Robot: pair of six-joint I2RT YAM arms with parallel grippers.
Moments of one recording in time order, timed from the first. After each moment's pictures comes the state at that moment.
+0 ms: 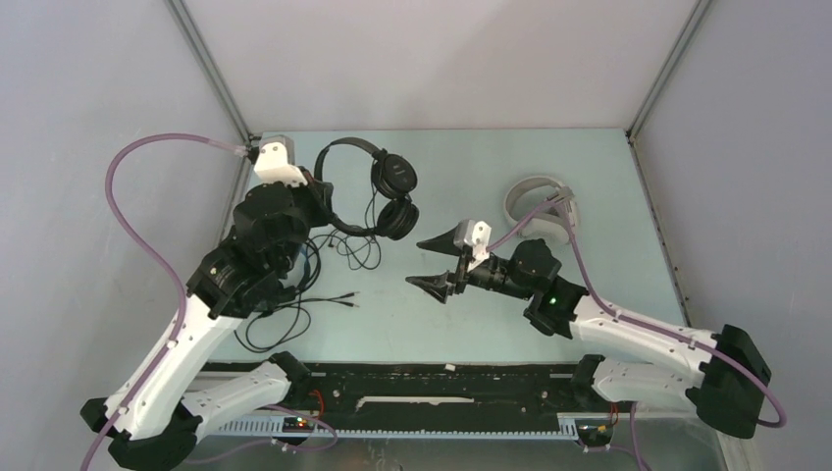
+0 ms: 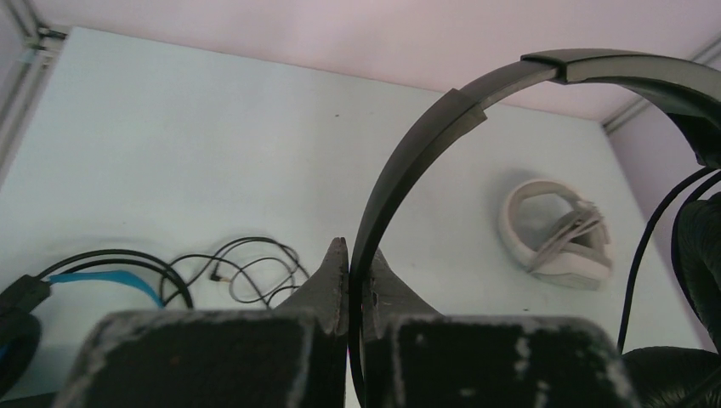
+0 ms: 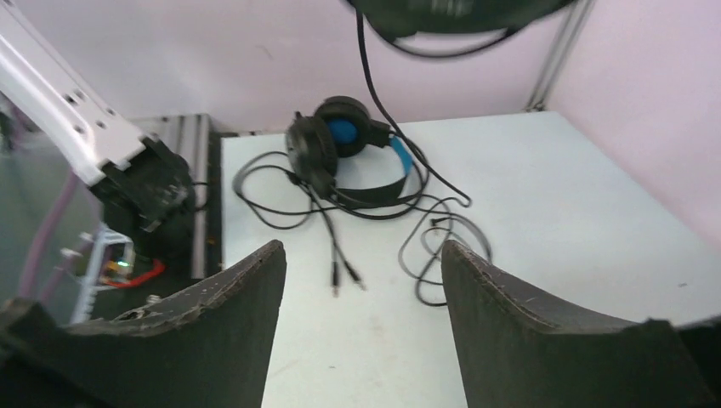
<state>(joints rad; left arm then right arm) -0.66 0.90 1.25 -0.57 -0.54 -0.40 0.96 1.06 0.69 0.50 -0.37 0.01</state>
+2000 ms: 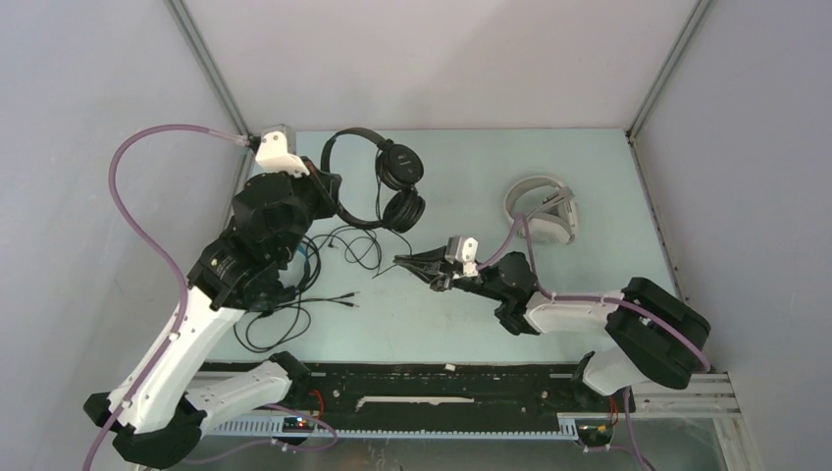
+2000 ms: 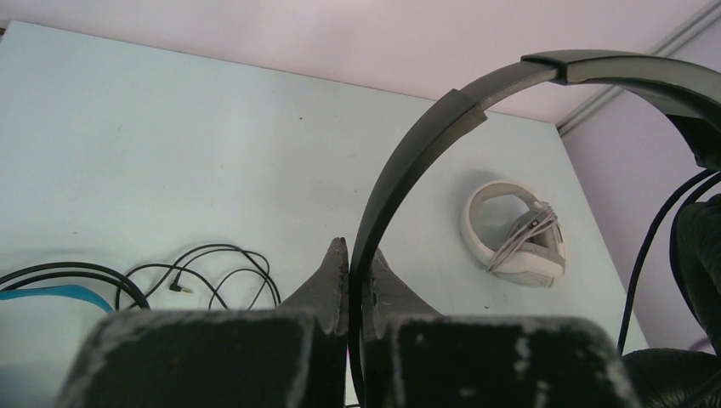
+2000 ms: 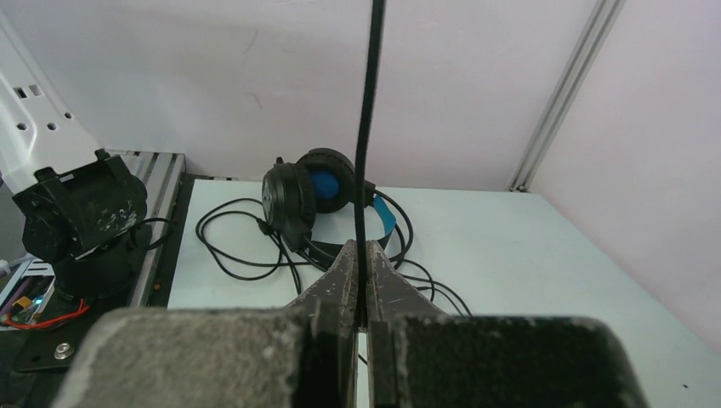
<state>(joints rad) -0.64 0.94 1.32 -0.57 -0.44 -0.46 0.94 1.47 0.55 1.27 -0.42 -0.06</state>
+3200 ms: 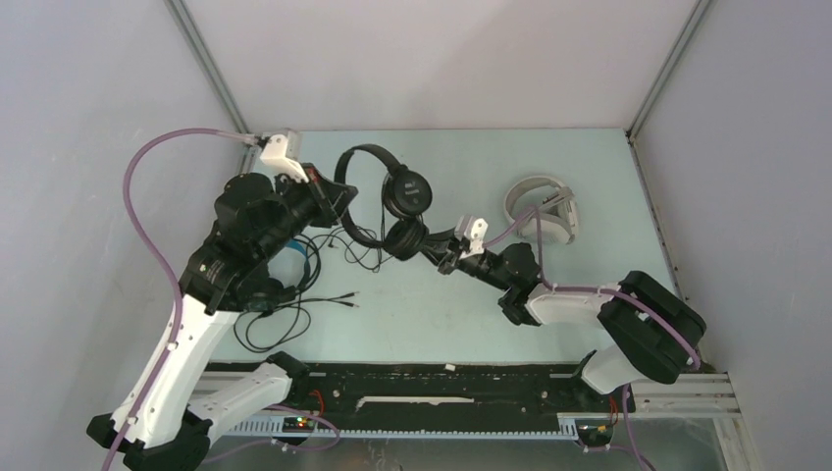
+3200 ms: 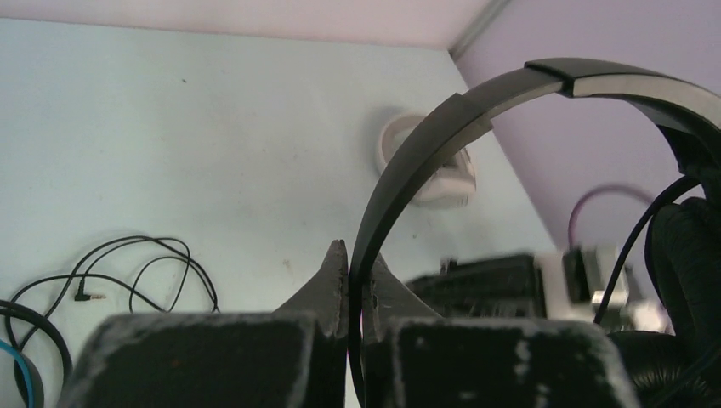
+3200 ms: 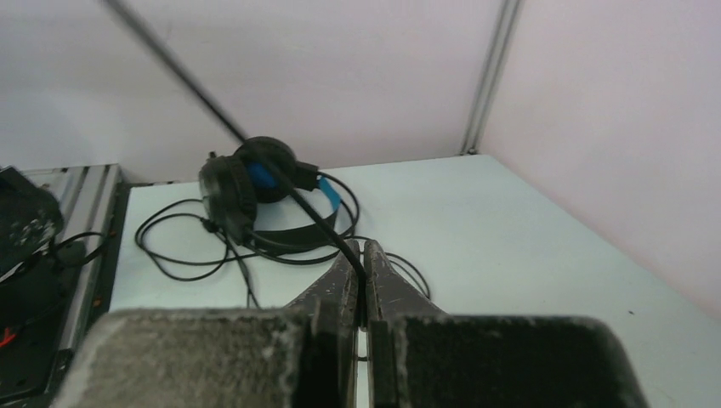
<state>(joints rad) -0.50 0.91 1.31 -0.57 -0.01 -0.48 0.85 1.50 0.54 1.27 -0.36 0.00</state>
